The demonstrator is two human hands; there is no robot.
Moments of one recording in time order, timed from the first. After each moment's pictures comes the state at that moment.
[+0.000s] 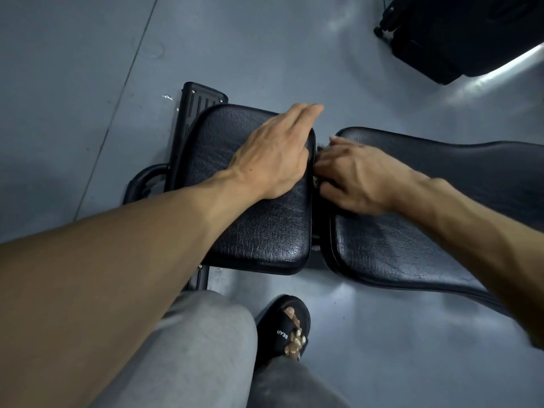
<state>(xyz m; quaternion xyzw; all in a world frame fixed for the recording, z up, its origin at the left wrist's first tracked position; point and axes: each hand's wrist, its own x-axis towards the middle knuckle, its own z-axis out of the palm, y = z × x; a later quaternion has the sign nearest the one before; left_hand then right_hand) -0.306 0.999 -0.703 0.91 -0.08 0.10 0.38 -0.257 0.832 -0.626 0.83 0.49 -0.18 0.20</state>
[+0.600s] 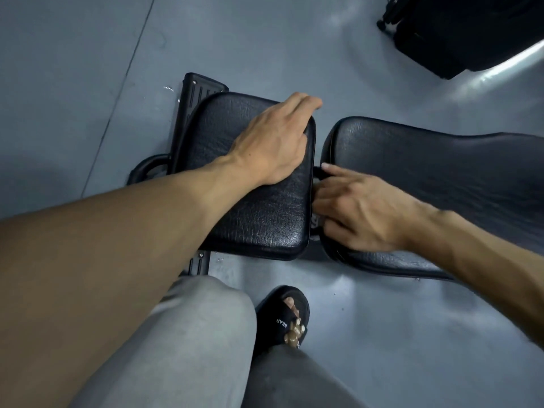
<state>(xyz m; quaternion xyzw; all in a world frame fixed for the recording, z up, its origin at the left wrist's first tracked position) -0.305 1.001 -0.705 0.91 -0.08 0.11 0.39 -0.307 0.811 -0.624 0.78 0.56 -0.20 0.18</state>
